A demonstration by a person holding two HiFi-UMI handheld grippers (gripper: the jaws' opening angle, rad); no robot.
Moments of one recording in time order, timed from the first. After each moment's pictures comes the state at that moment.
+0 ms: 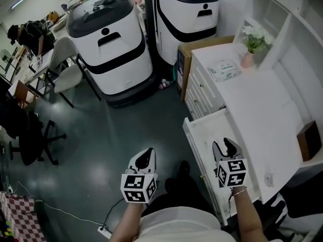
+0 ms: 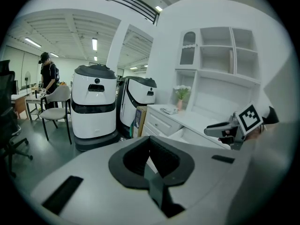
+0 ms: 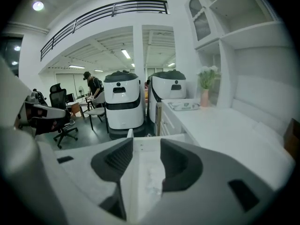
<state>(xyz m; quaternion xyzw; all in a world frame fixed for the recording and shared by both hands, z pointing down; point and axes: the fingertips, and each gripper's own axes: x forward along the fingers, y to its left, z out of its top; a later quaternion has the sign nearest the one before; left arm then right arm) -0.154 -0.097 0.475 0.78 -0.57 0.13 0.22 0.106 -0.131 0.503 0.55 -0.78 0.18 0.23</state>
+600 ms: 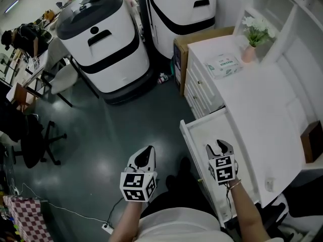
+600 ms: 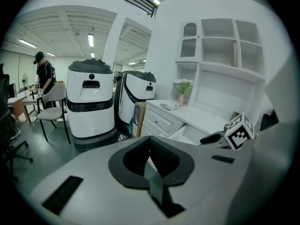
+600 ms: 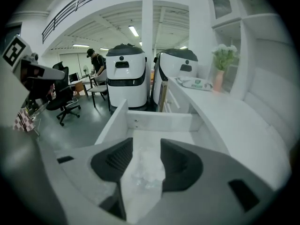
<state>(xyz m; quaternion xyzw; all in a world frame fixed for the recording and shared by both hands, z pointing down) -0.129 -0.140 0.491 0.78 -0.56 0.16 0.23 0.115 -0.156 0.597 0.50 -0.77 0.20 0.36</state>
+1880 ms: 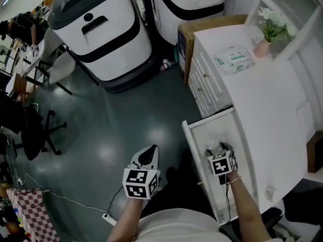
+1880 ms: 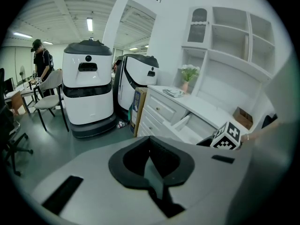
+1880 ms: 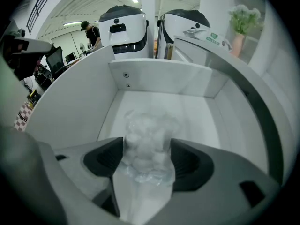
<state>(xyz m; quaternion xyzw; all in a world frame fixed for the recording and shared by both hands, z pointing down) -0.116 -0.165 0.546 0.76 -0.54 0.21 0.30 0.135 -0.157 0.704 0.42 -0.71 0.28 0.49</state>
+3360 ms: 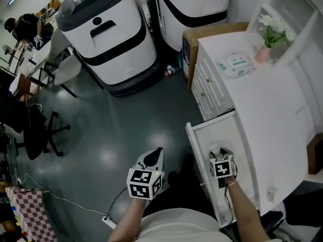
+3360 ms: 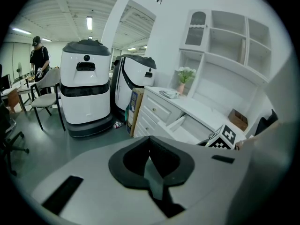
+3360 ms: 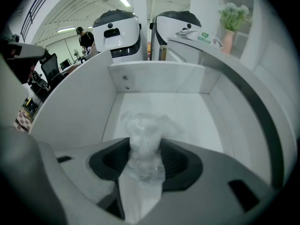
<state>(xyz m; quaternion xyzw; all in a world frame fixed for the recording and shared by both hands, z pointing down) -0.110 -0.154 0.538 0.77 -0.52 0.20 0.30 0.134 -0.147 0.703 0.46 -0.70 0.30 0.46</state>
